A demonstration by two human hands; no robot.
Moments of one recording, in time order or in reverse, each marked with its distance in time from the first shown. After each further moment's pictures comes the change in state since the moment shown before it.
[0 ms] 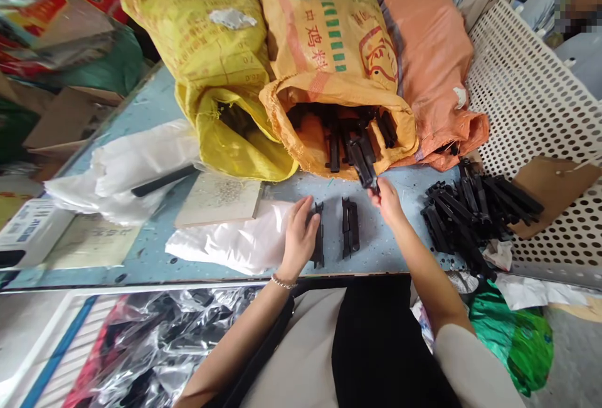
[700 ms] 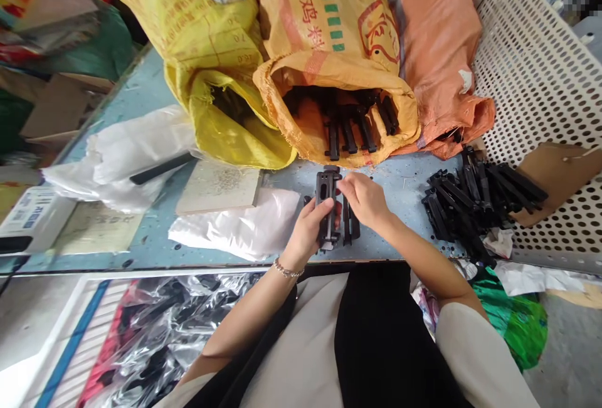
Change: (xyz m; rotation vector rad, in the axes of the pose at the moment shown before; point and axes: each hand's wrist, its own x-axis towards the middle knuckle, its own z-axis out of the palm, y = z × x) left_hand 0.002 0.079 0.011 -0.641 -0.196 -0.564; right_hand -0.047 -0.052 0.014 -0.561 -0.058 -0.712
